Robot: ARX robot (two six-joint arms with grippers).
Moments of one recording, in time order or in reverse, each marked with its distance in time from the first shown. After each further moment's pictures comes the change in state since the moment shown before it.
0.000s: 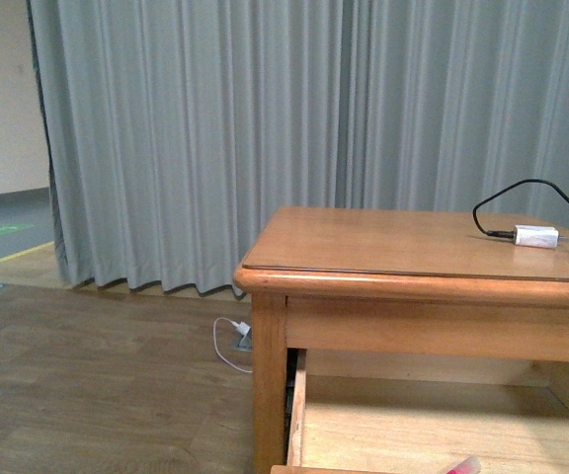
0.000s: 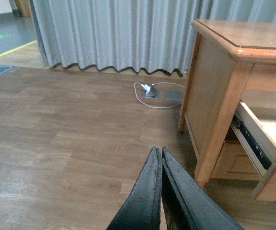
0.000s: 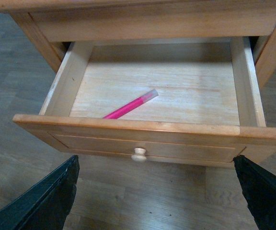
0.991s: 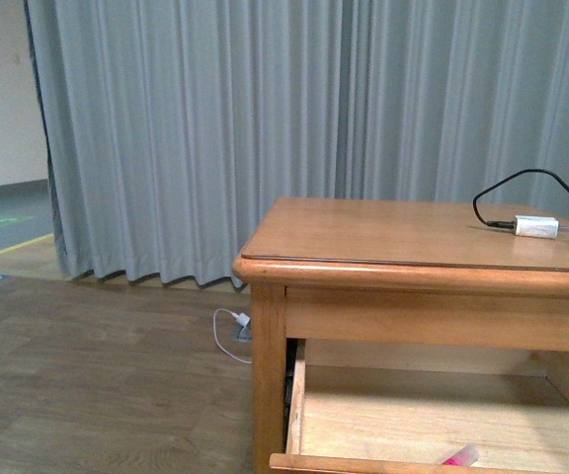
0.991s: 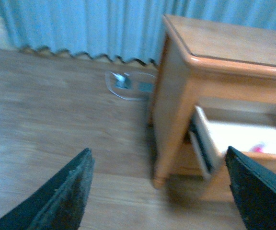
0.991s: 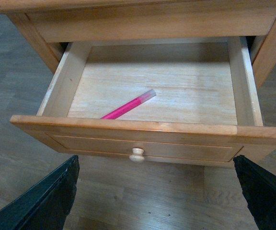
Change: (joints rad) left arm -0.511 0.354 0.203 0.077 -0.435 -0.149; right arm 0.002 0.000 0.000 0.000 0.000 0.000
